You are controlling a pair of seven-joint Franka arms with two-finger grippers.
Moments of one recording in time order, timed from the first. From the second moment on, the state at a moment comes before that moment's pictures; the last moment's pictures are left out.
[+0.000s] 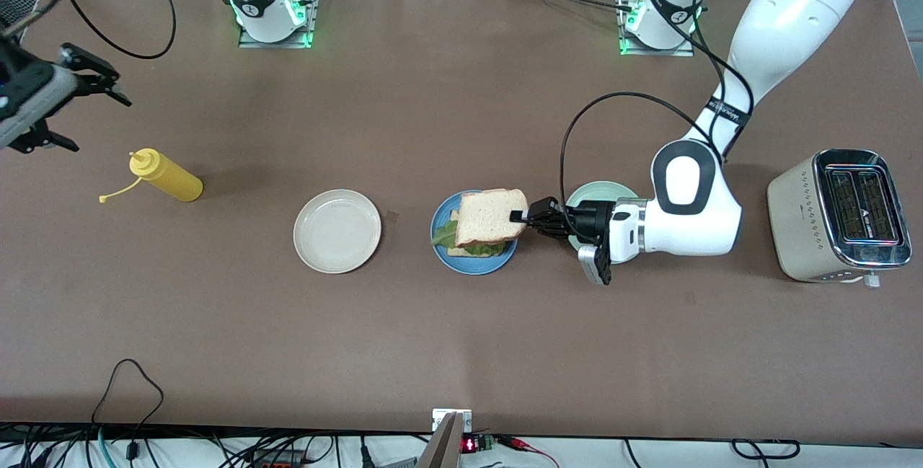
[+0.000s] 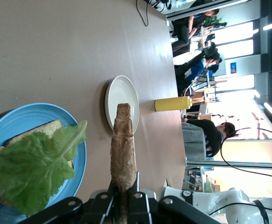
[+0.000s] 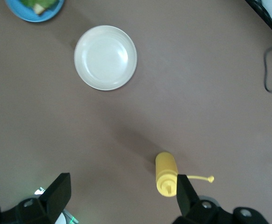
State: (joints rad) left arm 0.14 0.72 -0.55 -1.62 -1.06 2.12 0.68; right arm -0.17 0.07 0.26 -1.46 -0.01 1.49 -0.63
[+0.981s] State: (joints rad) left arm 0.10 0.92 -0.55 -1.67 -1.25 2.23 0.94; right arm 0.02 0.09 -0.03 -1.53 -0.05 1.50 -0.12
